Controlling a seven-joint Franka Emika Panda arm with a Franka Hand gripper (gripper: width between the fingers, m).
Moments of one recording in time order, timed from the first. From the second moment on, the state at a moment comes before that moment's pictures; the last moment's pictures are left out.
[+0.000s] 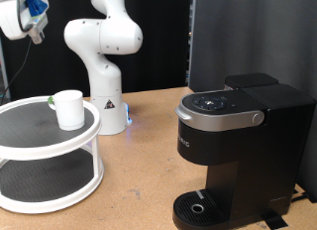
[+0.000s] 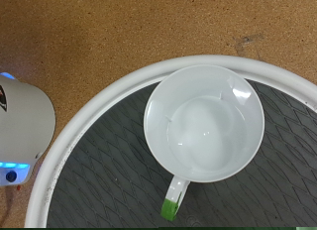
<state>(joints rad) -0.41 -0.63 -0.28 -2.43 -0.01 1.60 -1.06</state>
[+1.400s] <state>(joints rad) -0.44 -0.61 -0.29 -2.64 -0.06 1.87 -1.05</state>
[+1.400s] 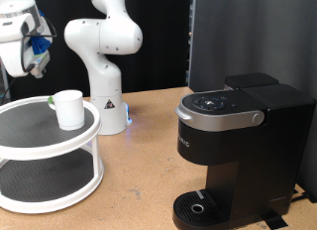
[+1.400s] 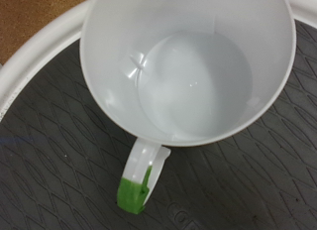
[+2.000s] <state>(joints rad) -0.46 -0.58 -0.29 -2.66 -0.06 1.91 -1.03</state>
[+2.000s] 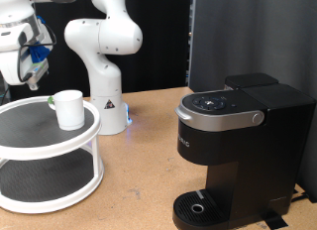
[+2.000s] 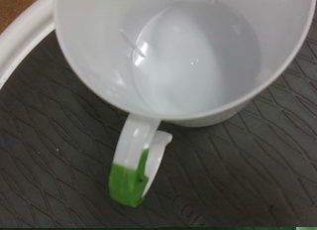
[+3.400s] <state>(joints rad) -0.45 -0.58 -0.40 -2.72 0.17 1.93 -1.11</state>
